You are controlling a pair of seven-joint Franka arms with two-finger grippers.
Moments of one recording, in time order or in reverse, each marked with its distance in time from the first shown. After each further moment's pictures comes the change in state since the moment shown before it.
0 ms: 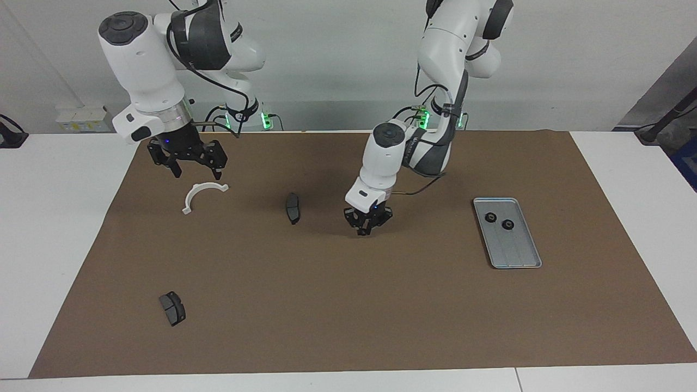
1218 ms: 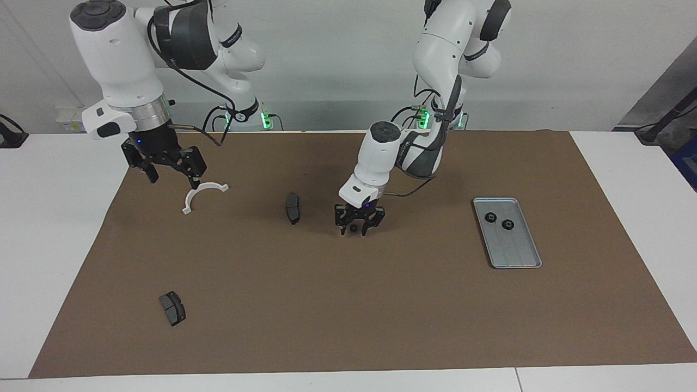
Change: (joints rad) left arm -0.080 0.020 -0.031 -0.143 -0.006 0.265 -0.006; right arm -0.016 0.080 -0.010 0.167 -0.053 -0.049 0.063
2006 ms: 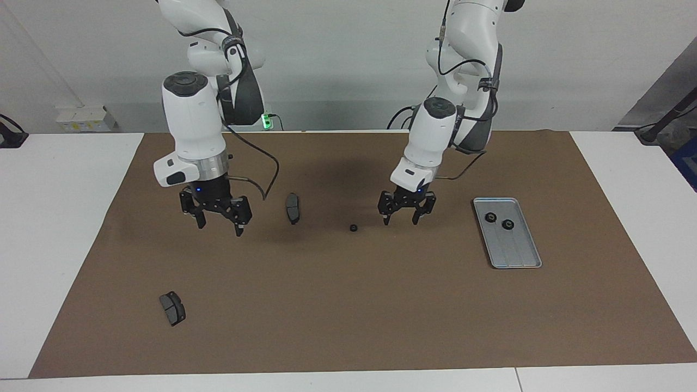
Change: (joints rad) left arm 0.129 -0.220 -0.004 -0.146 -0.015 -0.038 0.079; right arm 0.093 0.075 -0.001 -0.187 -0.082 0.444 0.228
